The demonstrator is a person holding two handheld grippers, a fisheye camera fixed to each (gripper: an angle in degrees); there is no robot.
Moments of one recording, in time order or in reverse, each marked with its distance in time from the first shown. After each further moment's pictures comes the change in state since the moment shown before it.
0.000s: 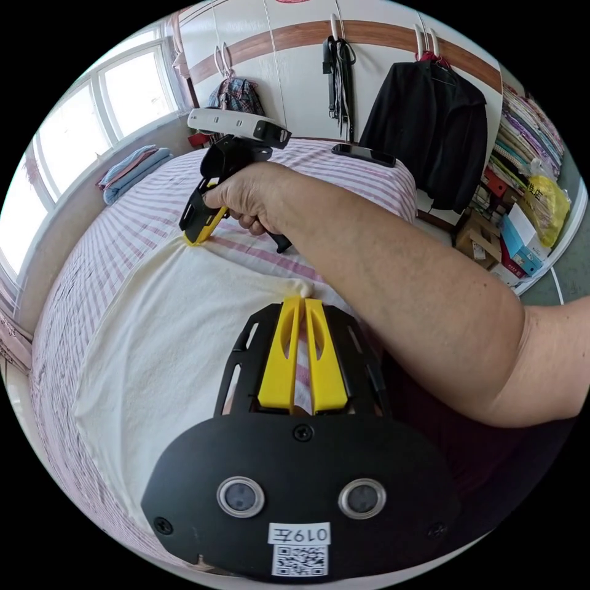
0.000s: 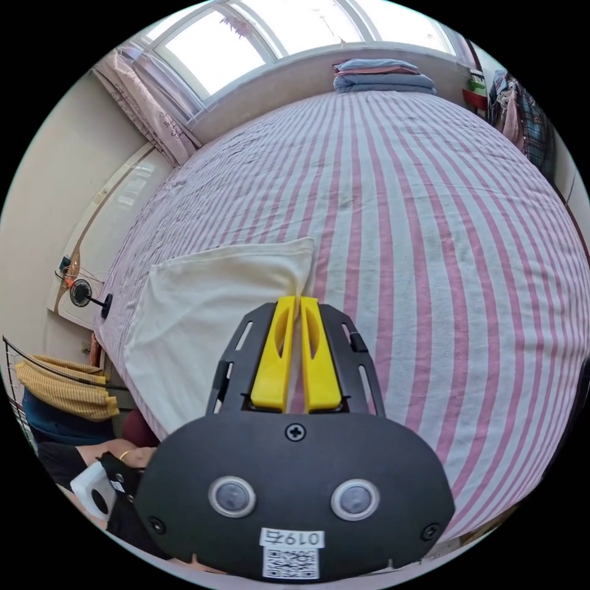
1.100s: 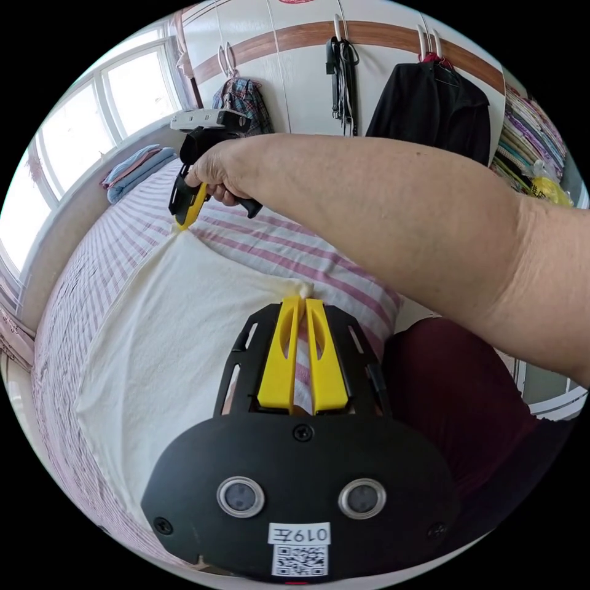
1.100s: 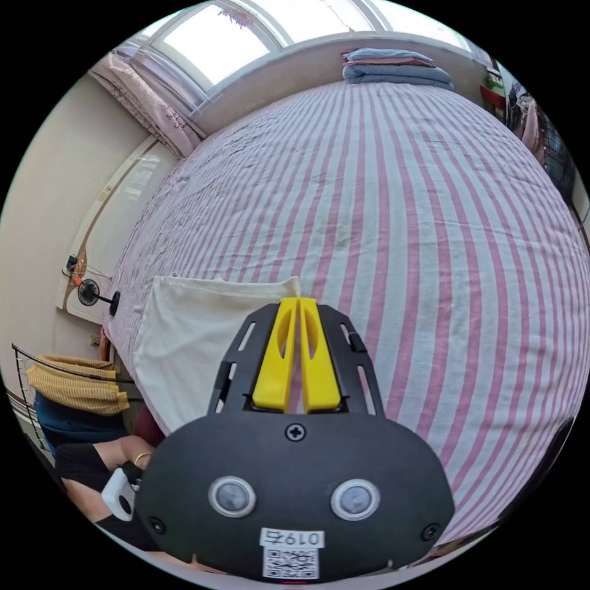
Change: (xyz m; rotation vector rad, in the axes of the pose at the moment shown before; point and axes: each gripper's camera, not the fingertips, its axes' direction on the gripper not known) left arm 0.019 -0.014 0.015 0.002 -0.031 0.000; right arm 0.035 -0.101 0.018 -0.105 -0.012 -0.032
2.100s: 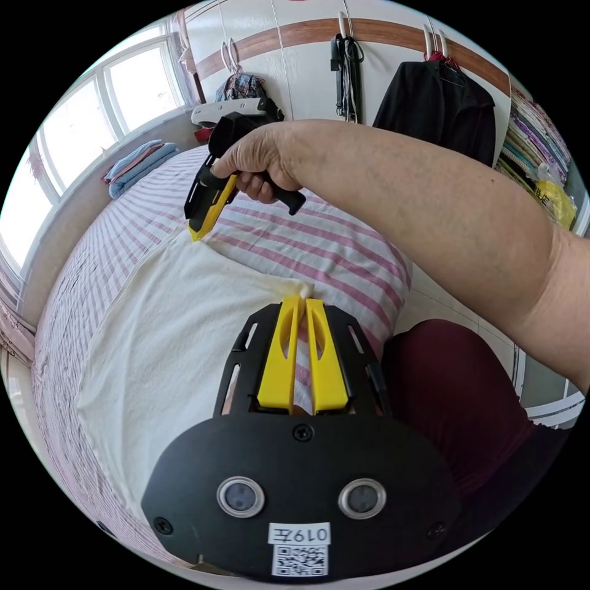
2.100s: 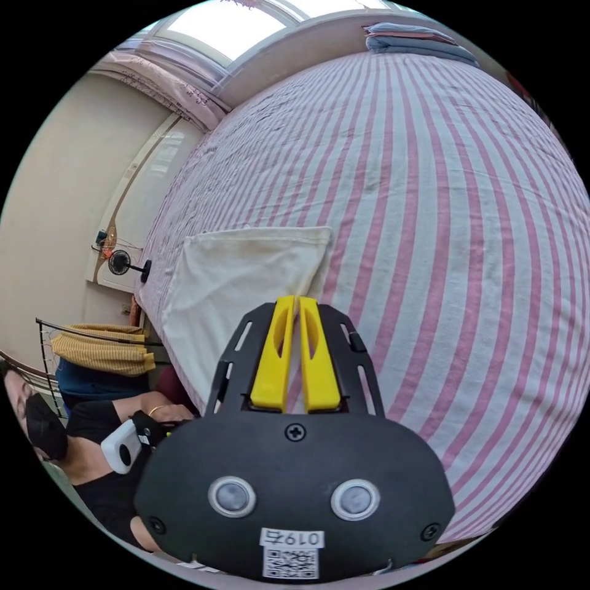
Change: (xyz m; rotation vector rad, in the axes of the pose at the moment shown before) left arm 0.010 -0.026 0.007 -0.018 -0.004 -0.016; right arm 0.021 0.026 0.004 -0.109 -0.177 -0.053
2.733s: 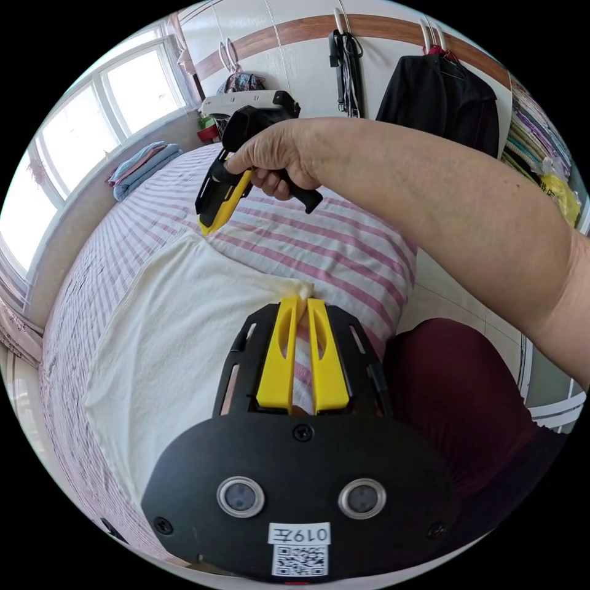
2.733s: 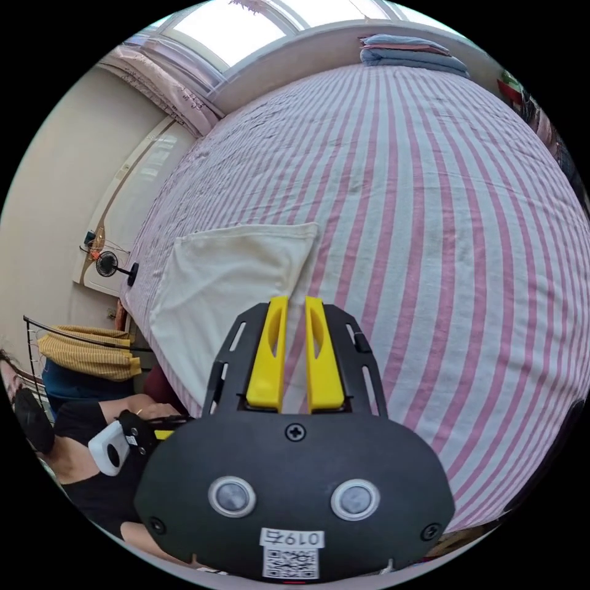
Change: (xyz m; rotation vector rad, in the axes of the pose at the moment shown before) left arm 0.020 -0.011 0.000 -0.016 -0.041 0.009; right arm 0.010 0.036 -0.010 0.064 0.058 0.018
